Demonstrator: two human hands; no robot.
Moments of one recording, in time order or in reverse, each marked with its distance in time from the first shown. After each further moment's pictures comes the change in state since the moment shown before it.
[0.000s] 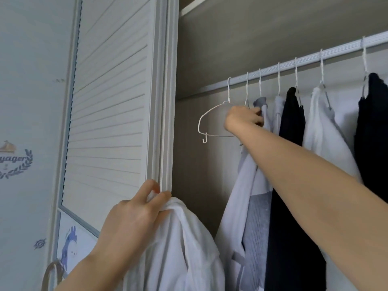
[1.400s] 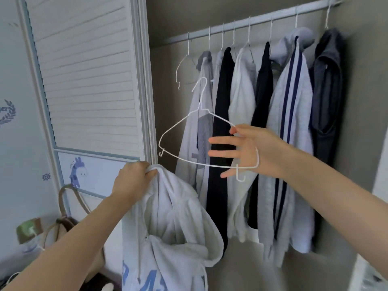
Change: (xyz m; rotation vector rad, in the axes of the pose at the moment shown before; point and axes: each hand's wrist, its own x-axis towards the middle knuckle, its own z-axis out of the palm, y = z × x) left_hand -0.126 0.043 -0.087 -0.364 -0.462 -0.386; right_hand -0.378 0.231 -0.139 1.557 -1.007 0.104
